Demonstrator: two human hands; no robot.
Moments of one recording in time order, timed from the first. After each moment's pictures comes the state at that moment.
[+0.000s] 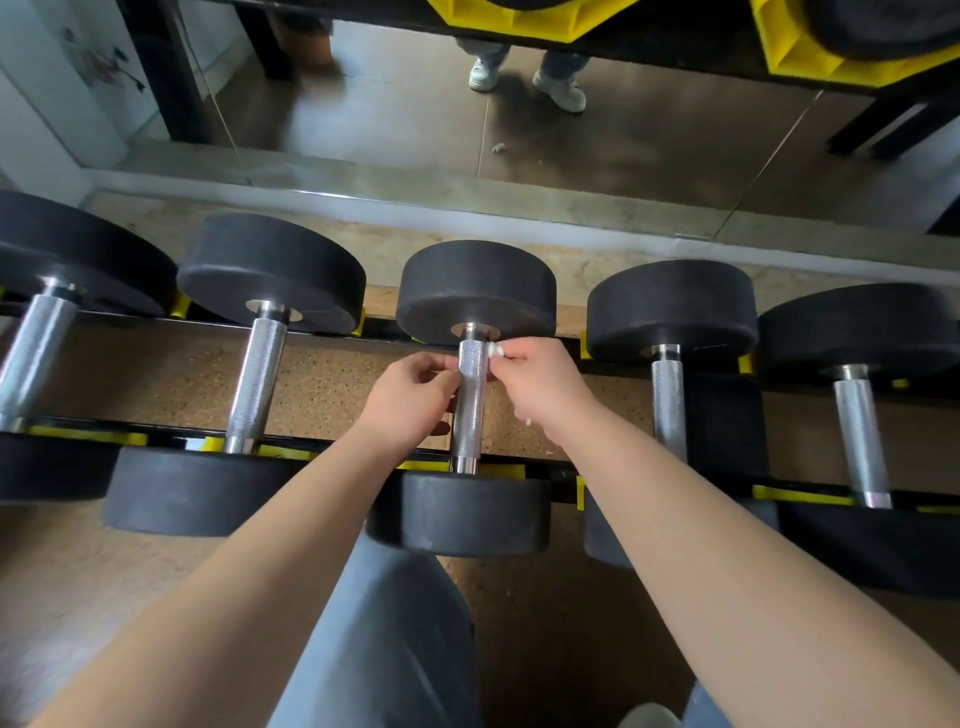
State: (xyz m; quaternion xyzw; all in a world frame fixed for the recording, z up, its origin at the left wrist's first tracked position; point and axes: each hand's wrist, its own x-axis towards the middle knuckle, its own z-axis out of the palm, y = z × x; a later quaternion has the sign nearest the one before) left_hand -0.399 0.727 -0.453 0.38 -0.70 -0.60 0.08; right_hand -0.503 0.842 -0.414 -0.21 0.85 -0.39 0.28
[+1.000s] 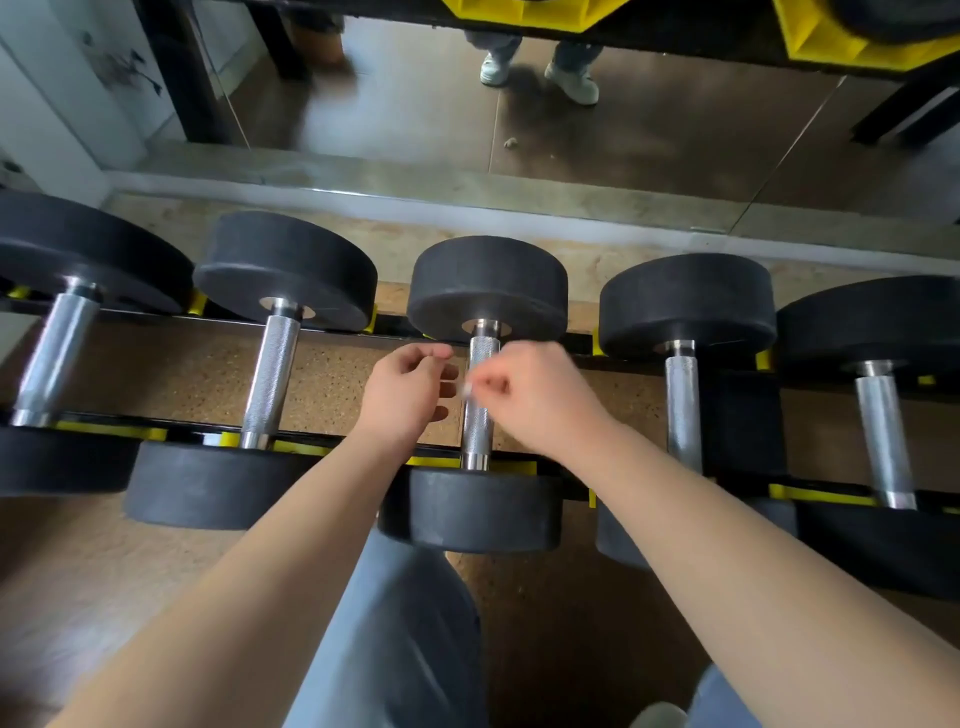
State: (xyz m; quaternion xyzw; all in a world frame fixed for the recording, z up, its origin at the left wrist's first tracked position) left_hand -0.395 0.725 -0.451 0.43 -0.61 -0.65 0.15; right_hand -0.489 0.852 -0.410 -0.49 0.83 -0.24 0.13
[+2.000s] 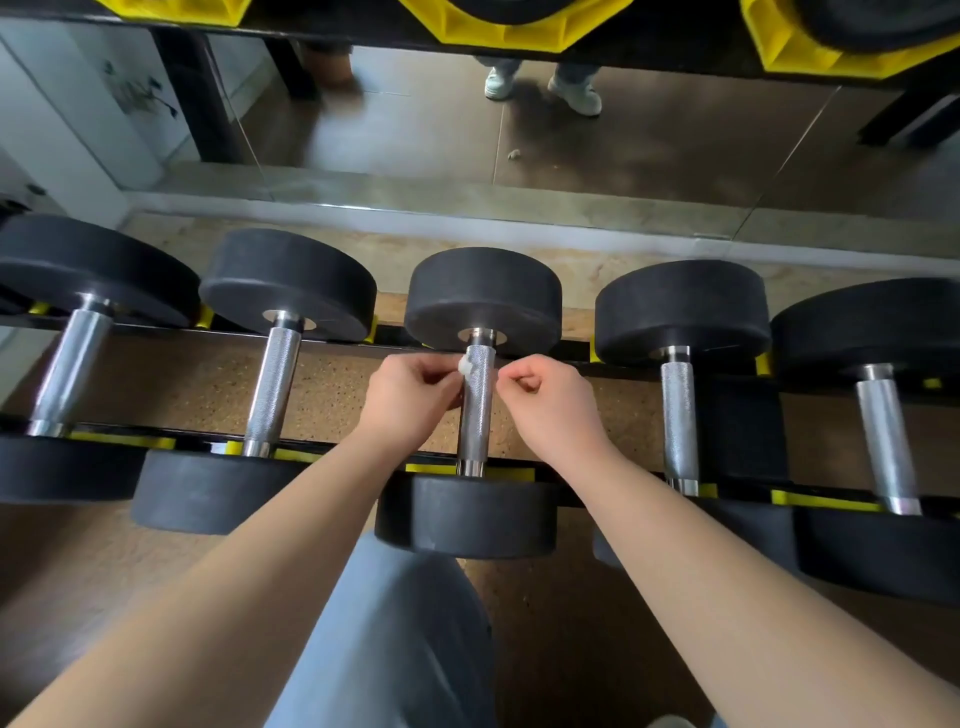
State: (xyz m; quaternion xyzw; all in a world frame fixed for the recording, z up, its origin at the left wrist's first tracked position) left_hand -0.392 0.725 -0.443 0.34 -0.75 -0.55 0.13; right_hand -0.492 0.862 -0.436 -0.24 0.86 -0.40 0.20
